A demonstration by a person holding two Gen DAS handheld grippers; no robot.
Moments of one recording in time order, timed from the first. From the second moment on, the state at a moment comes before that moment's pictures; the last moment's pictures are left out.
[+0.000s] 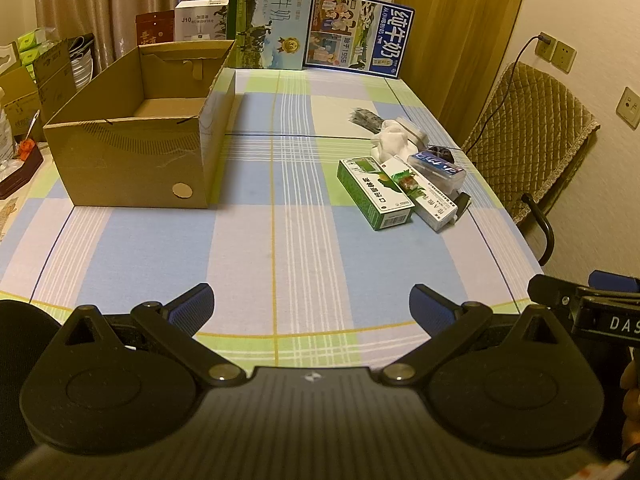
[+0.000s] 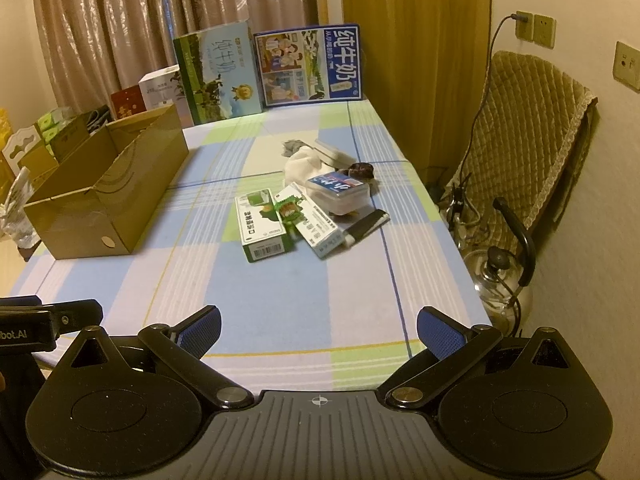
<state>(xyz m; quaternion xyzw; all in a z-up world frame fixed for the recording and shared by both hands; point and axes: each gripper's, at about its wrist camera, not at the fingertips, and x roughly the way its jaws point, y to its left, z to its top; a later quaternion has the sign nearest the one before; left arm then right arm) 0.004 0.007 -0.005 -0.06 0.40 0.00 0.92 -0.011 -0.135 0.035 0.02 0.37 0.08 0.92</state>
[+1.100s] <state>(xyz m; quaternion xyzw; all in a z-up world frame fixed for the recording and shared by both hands) 0.155 -0.001 -0.070 -0.04 0.43 -0.03 0.90 0.166 -0.119 -0.049 -0.08 0.41 0.16 0.90</state>
